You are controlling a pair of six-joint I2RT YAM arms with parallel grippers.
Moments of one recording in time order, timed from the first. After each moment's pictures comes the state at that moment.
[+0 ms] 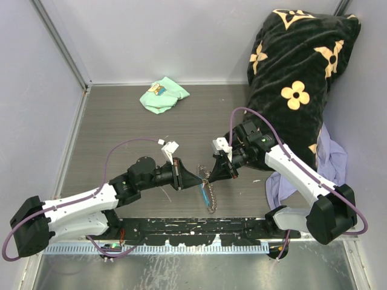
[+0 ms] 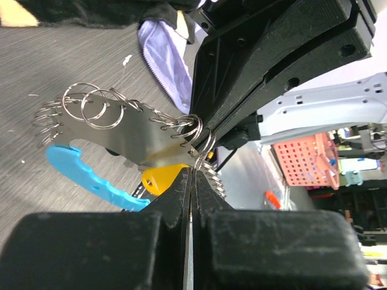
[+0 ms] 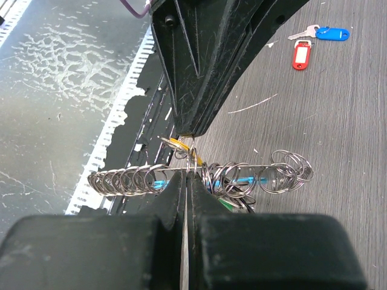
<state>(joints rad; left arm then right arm) -0.98 0.99 0.48 0.36 0.26 -0.91 0.48 1.25 0.98 -0.89 -1.23 -1.00</state>
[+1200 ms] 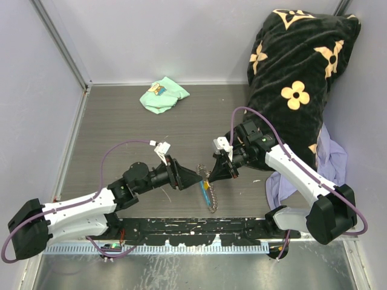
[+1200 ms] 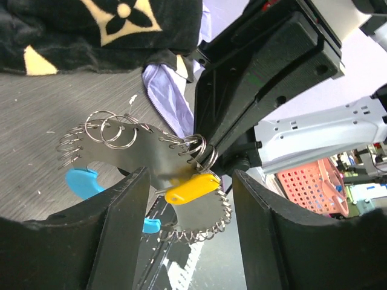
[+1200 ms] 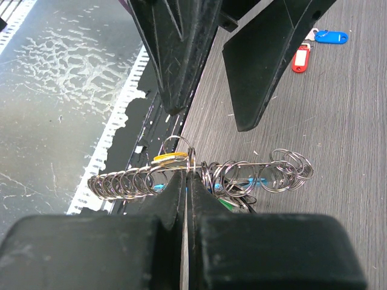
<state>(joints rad) -0.99 0.94 0.40 0.53 0.17 -0.85 0.48 1.25 0.98 -0.89 -1.25 -1.00</state>
